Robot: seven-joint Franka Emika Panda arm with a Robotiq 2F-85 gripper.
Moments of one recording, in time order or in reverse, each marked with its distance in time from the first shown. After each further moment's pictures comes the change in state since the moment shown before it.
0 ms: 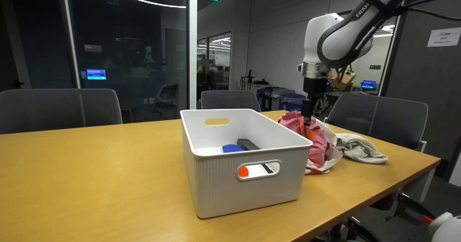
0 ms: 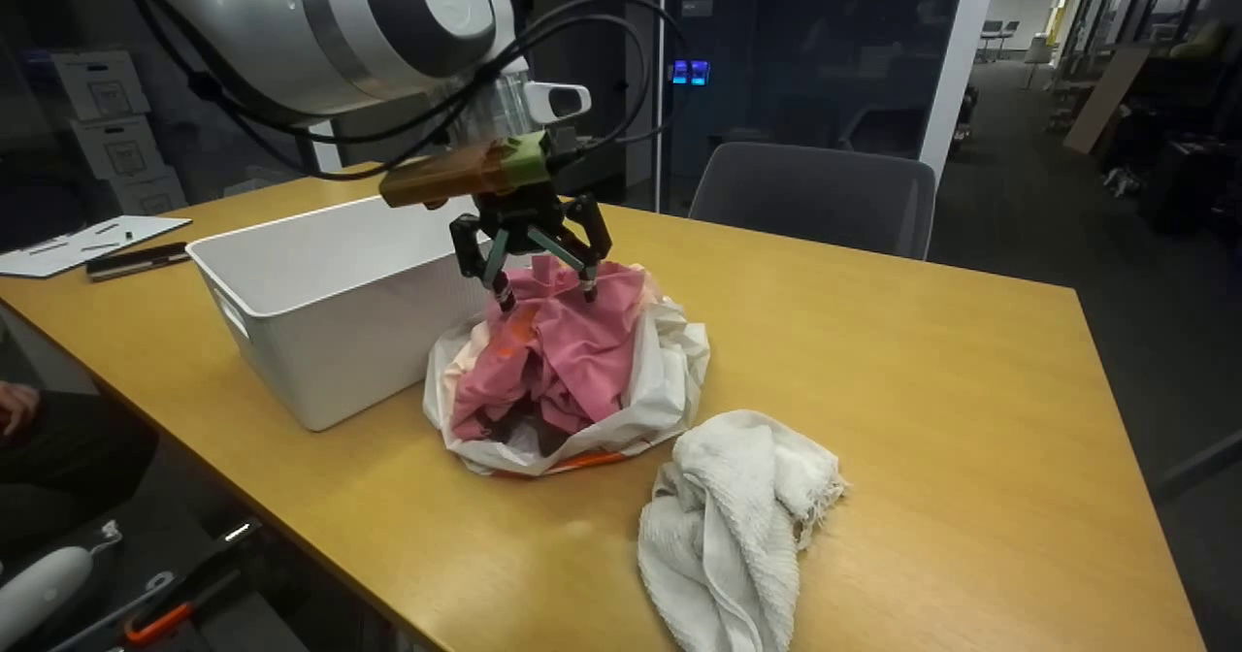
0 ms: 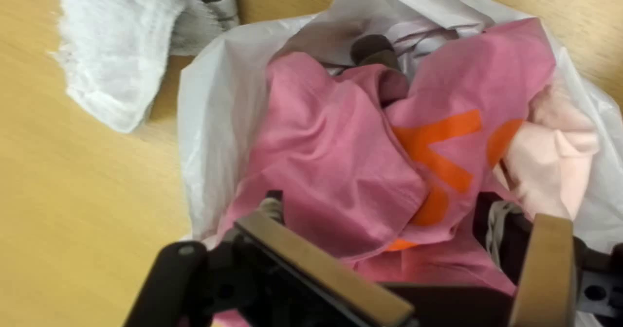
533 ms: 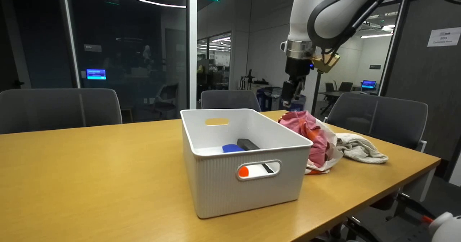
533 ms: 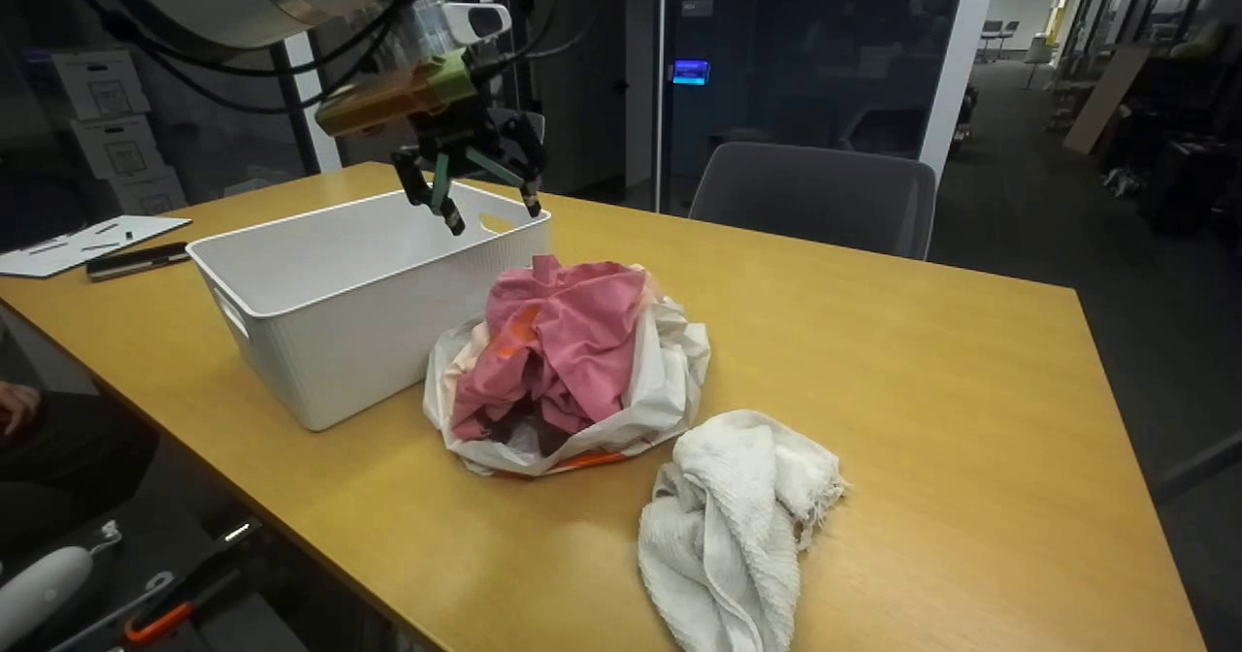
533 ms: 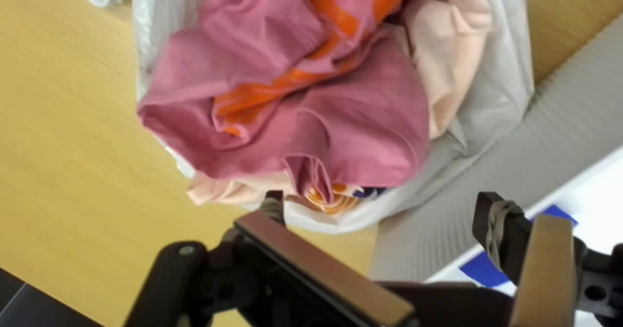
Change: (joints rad) arm 0.084 -0.078 0.096 0.054 0.018 -0.023 0.063
